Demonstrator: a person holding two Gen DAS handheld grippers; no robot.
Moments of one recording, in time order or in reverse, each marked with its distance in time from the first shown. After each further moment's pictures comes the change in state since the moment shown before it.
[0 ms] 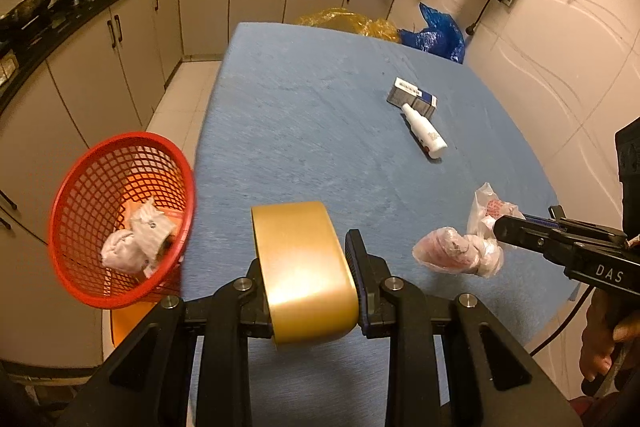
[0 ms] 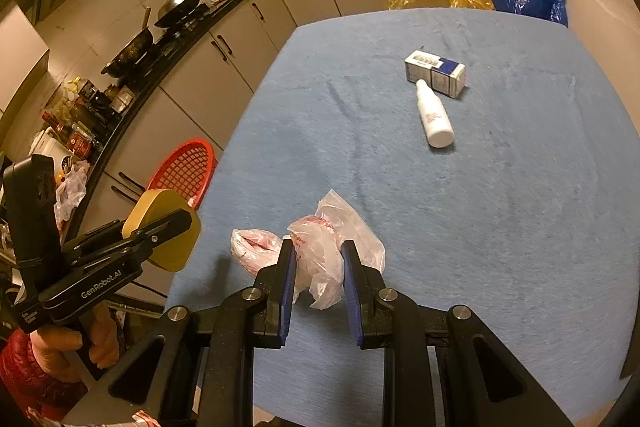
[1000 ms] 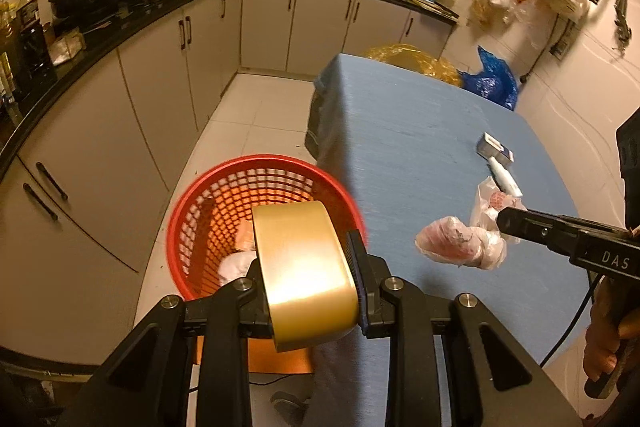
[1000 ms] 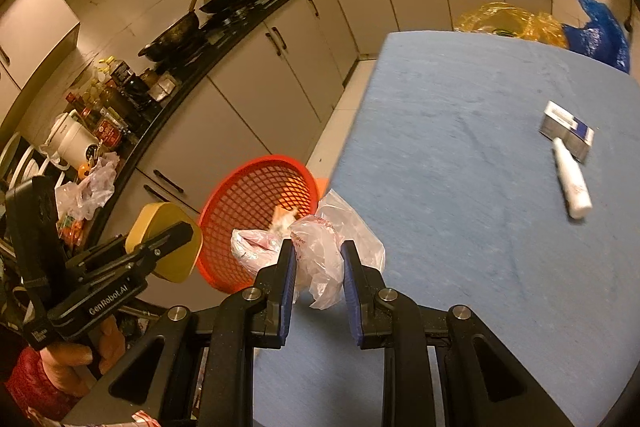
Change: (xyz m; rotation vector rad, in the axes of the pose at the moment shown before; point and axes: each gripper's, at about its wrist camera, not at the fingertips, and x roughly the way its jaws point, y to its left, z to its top) left arm -0.051 0.145 0.010 -0.111 -0.081 0.113; right arm 0.075 0.143 0.054 -0.101 0.008 0.097
